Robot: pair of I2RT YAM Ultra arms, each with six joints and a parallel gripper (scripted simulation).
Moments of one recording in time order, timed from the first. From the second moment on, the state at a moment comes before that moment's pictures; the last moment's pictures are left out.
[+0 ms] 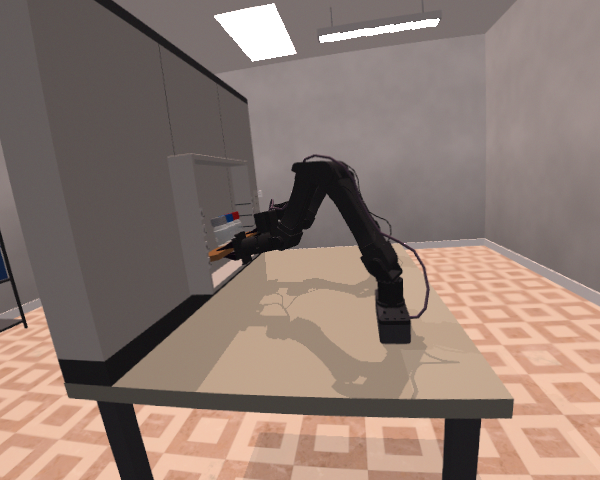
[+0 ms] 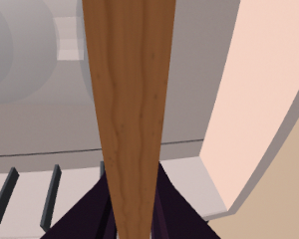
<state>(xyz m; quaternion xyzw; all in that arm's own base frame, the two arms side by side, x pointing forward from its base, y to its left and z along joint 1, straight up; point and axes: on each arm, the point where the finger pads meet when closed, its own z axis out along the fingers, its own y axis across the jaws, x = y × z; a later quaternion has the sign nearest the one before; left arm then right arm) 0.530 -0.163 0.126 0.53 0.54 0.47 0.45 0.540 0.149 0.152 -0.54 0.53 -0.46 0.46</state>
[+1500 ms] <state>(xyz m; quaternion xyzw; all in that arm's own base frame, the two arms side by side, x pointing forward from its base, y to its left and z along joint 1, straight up) 0.551 -0.162 0.124 0.54 0.54 0.47 0.45 0.562 0.149 0.149 -0.55 0.53 -0.46 0.45</state>
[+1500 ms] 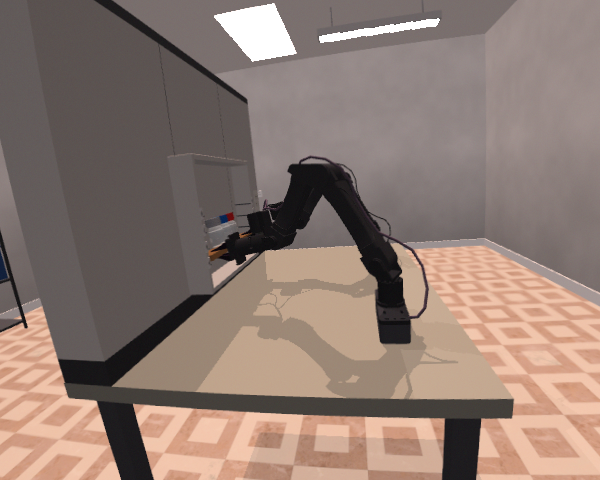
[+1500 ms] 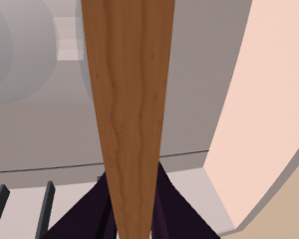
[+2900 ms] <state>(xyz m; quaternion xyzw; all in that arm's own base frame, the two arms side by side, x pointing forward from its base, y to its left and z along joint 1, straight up) 0.553 -0.162 0.124 0.54 0.54 0.46 0.45 0.562 0.149 0.149 -0.55 0.54 -0.46 0.45</state>
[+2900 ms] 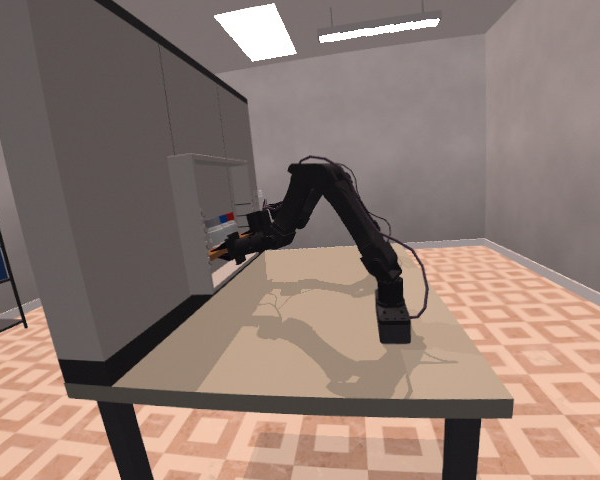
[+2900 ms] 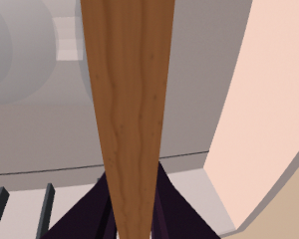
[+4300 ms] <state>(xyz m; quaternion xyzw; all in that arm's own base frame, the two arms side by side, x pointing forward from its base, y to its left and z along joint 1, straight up) 0.556 -0.162 0.122 0.53 0.54 0.47 0.46 0.567 0.149 0.148 -0.54 0.53 -0.47 0.46</state>
